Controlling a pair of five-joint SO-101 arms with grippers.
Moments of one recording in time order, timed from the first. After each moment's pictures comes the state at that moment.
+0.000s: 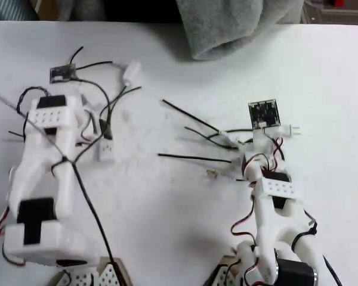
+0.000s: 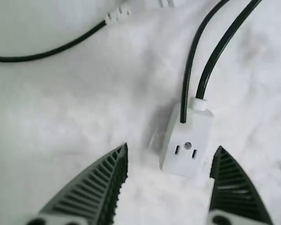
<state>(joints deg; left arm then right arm) -12.8 0.3 20.7 67.8 8.0 6.8 -26.0 67.8 11.2 18.5</state>
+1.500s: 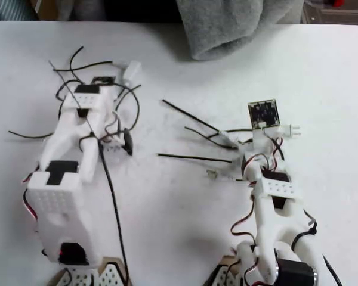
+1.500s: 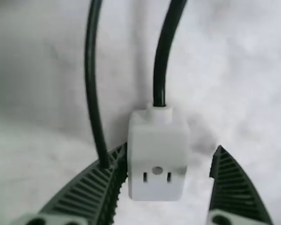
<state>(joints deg) -4.1 28.2 -0.4 79.1 3.8 6.7 -26.0 67.8 11.2 18.5</state>
